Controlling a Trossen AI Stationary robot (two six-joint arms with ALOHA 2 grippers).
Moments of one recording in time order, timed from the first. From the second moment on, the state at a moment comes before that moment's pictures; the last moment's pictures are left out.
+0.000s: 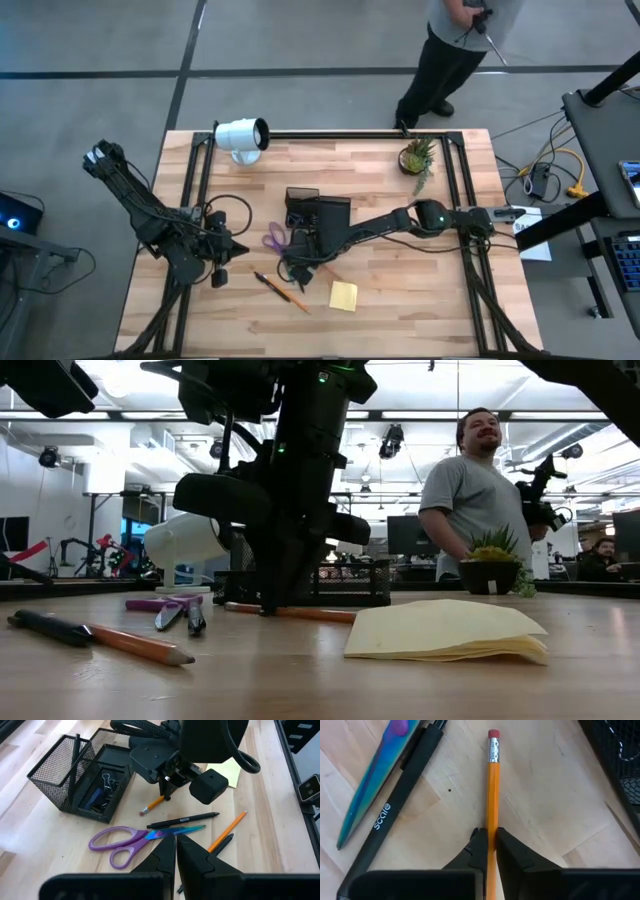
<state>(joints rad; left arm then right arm) -0.80 0.91 0.78 -0.75 -0.66 -0.79 0.21 2.46 2.05 -0.96 0.14 0.85</state>
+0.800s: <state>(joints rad) -0.79 0.91 0.78 -0.75 -0.67 -0.77 0.23 2.41 2.14 -0.97 0.27 0.81</state>
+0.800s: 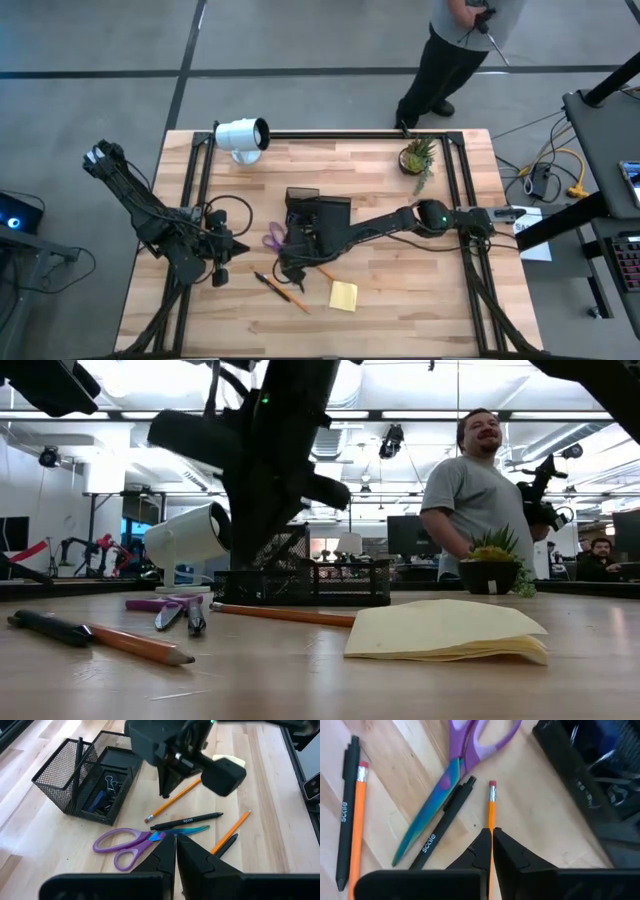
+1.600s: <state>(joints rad) -0.79 0.91 0.71 -0.74 -0.66 -0.84 0.40 2.34 2.03 -1.17 0.10 0.70</state>
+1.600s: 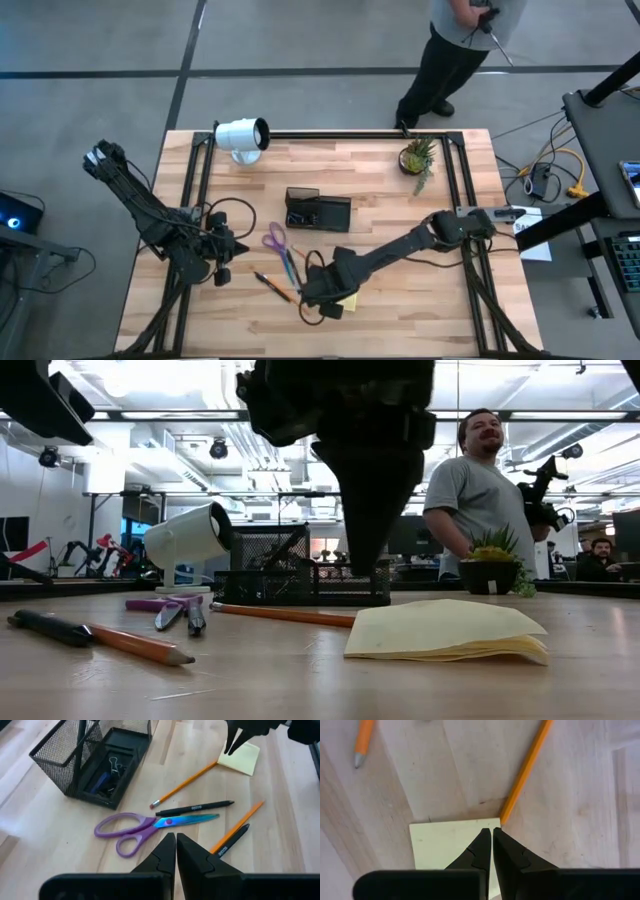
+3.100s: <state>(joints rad) -0.78 0.91 0.71 -0.74 -0.66 -0.83 0.58 2.34 1.90 -1.12 0.03 0.70</state>
